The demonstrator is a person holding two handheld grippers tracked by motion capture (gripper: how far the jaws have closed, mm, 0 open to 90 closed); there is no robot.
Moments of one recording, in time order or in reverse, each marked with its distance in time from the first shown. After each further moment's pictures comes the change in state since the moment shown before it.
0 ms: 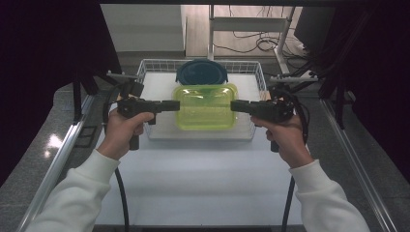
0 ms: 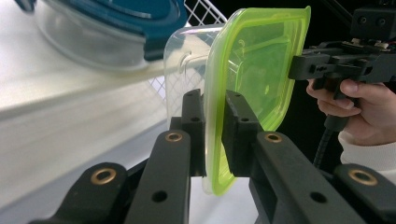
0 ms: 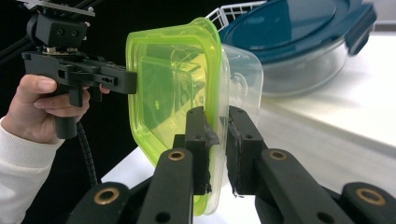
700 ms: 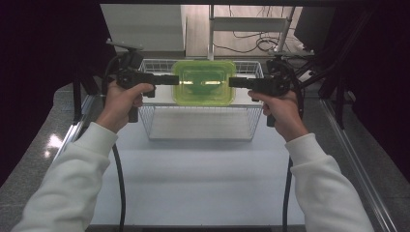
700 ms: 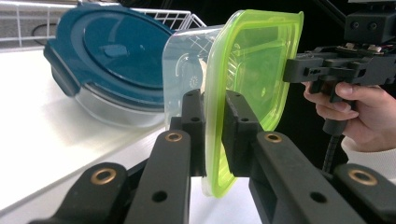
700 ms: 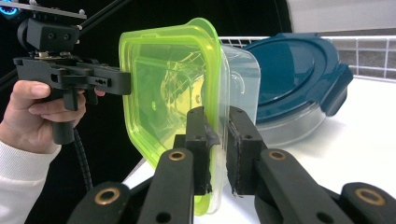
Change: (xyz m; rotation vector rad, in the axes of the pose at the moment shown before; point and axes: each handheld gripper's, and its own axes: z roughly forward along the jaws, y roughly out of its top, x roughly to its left) left arm 0.014 0.058 -0.001 -0.004 0.017 0.008; right arm -0.022 0.049 0.017 -0.025 0.011 0.043
